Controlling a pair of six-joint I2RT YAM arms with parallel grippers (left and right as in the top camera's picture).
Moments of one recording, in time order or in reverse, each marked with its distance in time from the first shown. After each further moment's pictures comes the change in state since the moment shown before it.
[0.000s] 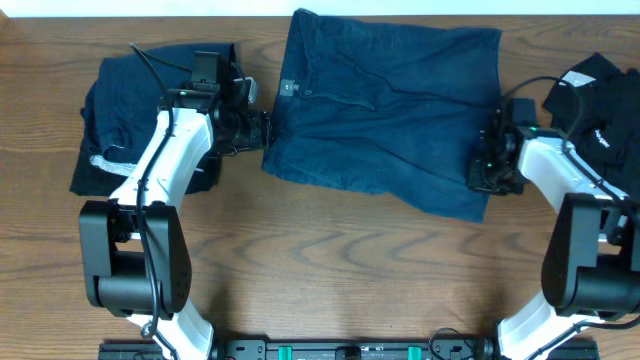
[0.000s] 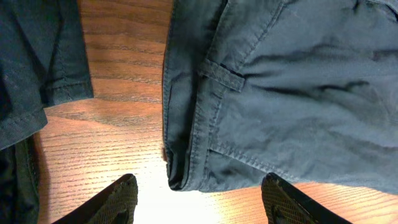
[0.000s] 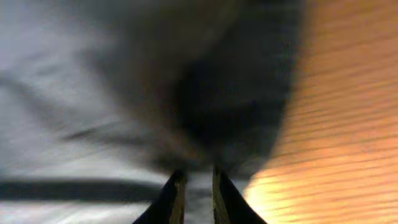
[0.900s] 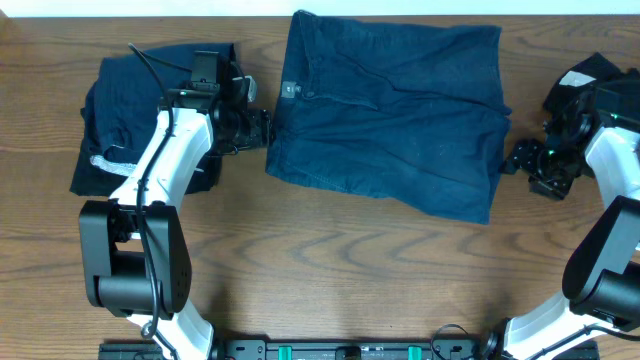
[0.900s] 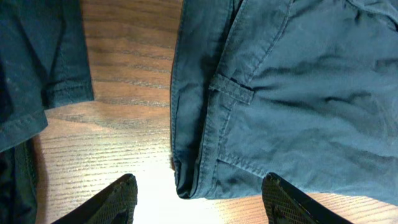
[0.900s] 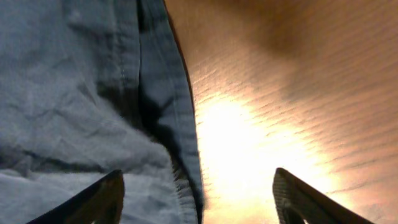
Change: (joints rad) left arm 0.000 0.000 0.000 0.015 0.000 -0.023; right arm -0.251 0.000 0.189 -0.266 -0.225 0.054
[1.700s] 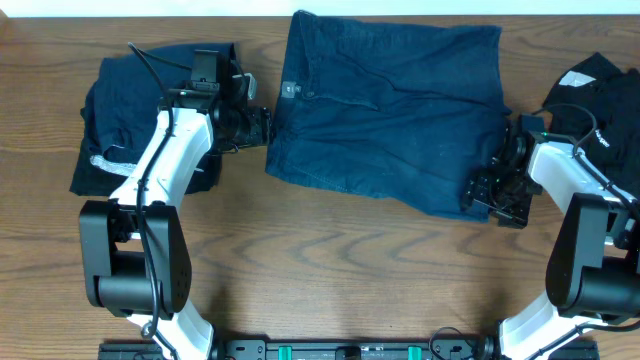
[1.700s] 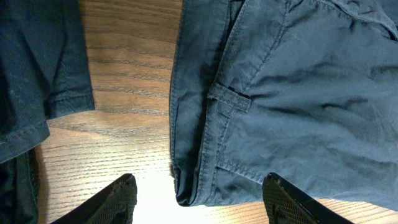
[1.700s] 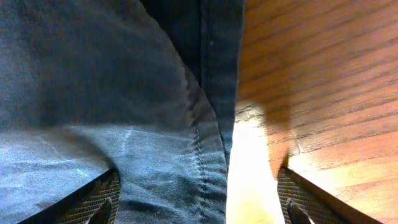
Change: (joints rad) left arm 0.000 0.000 0.000 0.020 0.000 0.000; right arm 0.212 -0.006 -0.215 0.048 0.151 0.098
